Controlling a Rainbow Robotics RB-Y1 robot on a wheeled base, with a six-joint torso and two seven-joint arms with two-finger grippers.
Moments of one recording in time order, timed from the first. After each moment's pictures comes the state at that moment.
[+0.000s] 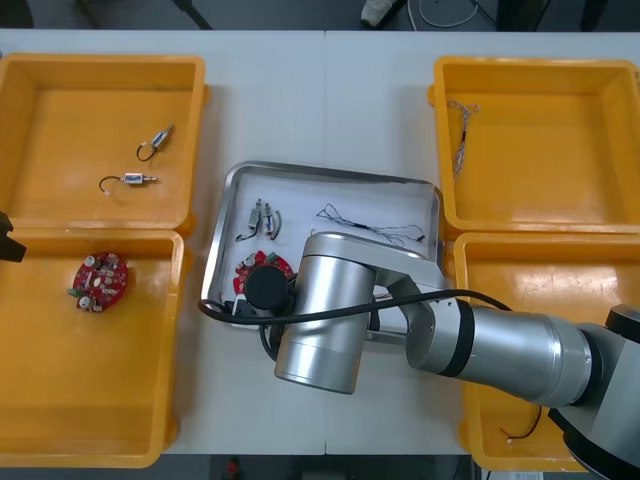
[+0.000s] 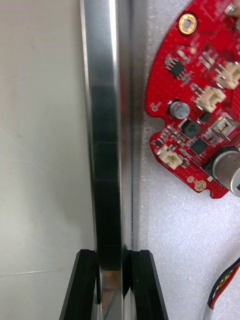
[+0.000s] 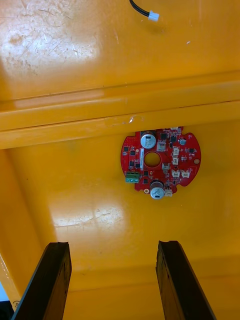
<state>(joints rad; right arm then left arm) -0.79 -0.32 1.07 -1.81 -0.43 1.62 1.63 -0.23 0.84 0.33 -2.04 0.87 1.91 -1.46</state>
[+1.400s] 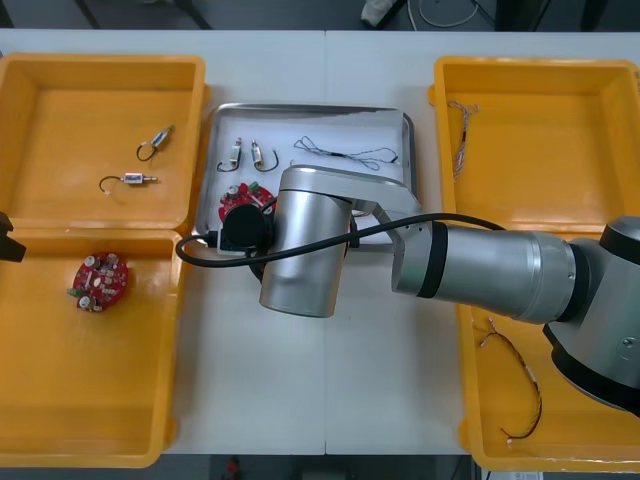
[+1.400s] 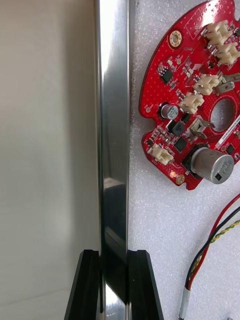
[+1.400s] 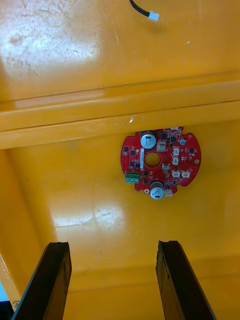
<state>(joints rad) -1.06 -0.33 1.13 -1.58 -0.41 1.40 1.69 -0.23 0.84 0.33 -2.05 0.87 1.91 -1.46</state>
